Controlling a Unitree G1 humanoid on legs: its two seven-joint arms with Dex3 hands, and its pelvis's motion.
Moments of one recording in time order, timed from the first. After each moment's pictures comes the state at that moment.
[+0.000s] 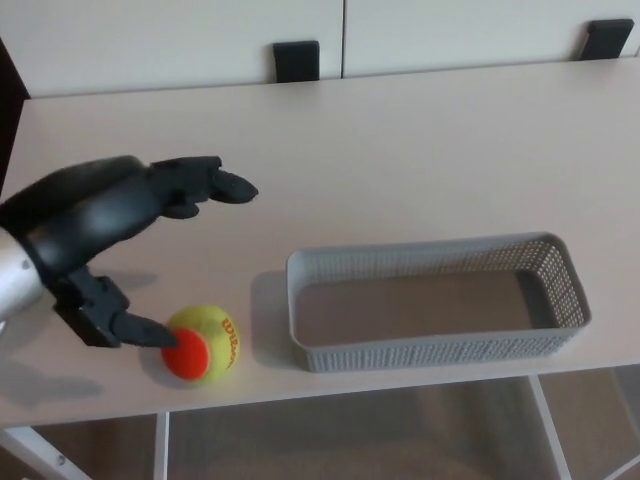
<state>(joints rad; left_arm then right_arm) -0.28 1.00 -0.31 -0.54 0.07 0.44 -0.40 0.10 -0.43 -0.16 1.12 0.02 -0.41 0.16</state>
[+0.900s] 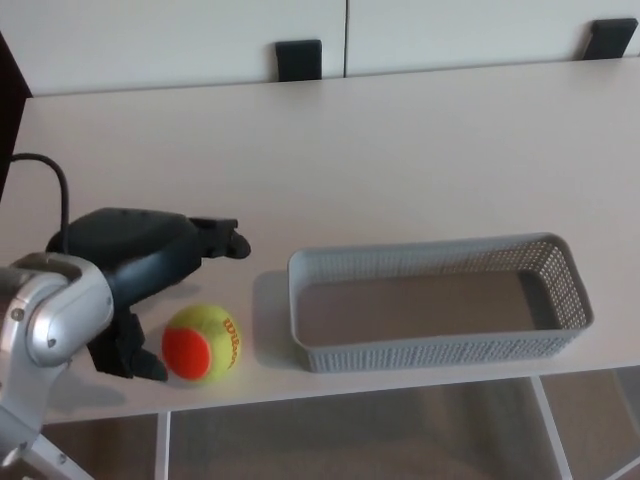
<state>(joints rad) -0.35 0.94 -0.59 -0.46 0.46 0.53 -0.49 0.11 -0.44 -0.14 1.04 0.00 -0.41 0.15</state>
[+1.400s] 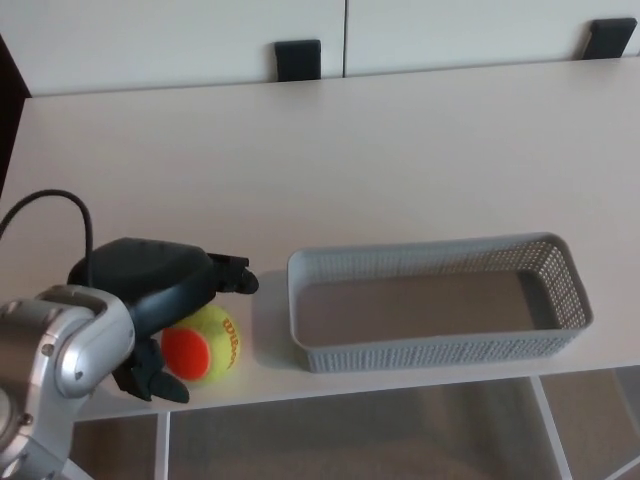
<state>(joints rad) -0.28 0.86 -0.60 -0.43 0.58 0.51 -0.51 0.07 -0.44 -0.14 1.04 0.01 -0.34 0.15</state>
